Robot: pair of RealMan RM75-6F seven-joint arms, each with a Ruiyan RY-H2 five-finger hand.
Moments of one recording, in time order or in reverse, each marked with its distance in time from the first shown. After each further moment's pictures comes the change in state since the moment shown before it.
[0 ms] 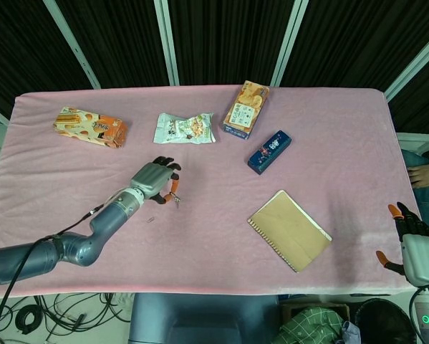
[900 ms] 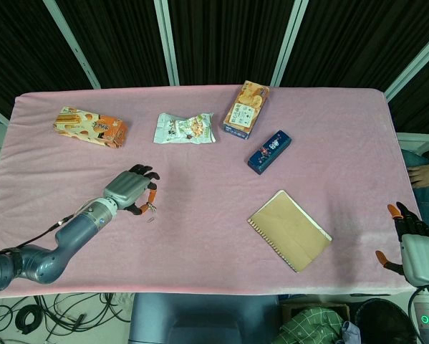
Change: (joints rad) left arm 0.070 0.244 0.081 -0.268 0.066 0.029 -0.014; right arm 0.000 -0.004 -0.001 0.001 -0.003 0.005 -0.011
